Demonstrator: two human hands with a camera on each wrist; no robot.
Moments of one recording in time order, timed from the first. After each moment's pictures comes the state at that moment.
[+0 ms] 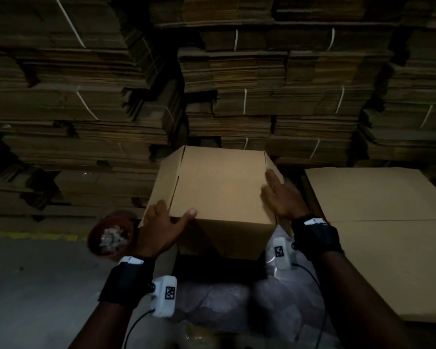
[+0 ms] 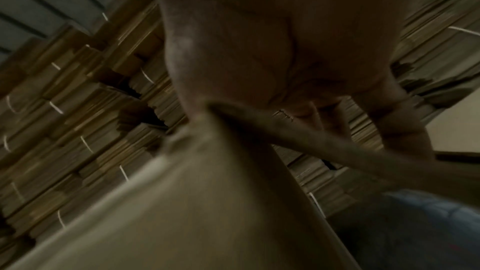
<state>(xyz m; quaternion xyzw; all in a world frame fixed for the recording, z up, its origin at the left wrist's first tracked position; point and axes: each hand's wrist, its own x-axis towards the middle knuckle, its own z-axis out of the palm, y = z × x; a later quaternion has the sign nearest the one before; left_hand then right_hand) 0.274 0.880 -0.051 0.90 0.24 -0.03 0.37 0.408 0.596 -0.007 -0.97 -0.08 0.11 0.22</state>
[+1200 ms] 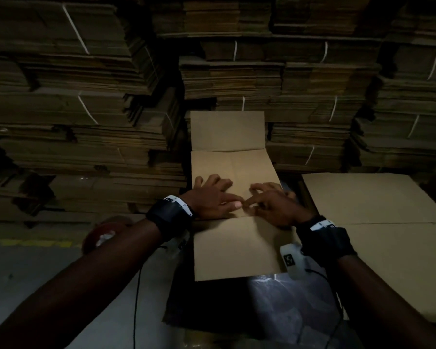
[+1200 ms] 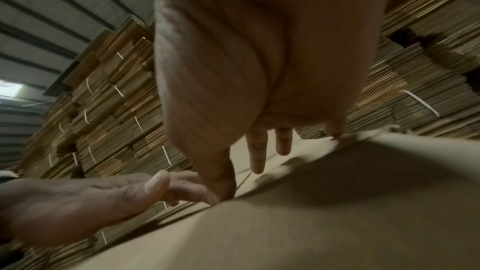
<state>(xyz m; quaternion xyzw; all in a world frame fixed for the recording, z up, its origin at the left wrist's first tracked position) 0.365 0.842 -0.001 0.97 -0.21 -0.12 0.04 0.387 0.605 0.016 -0.93 -0.29 0.15 0.14</state>
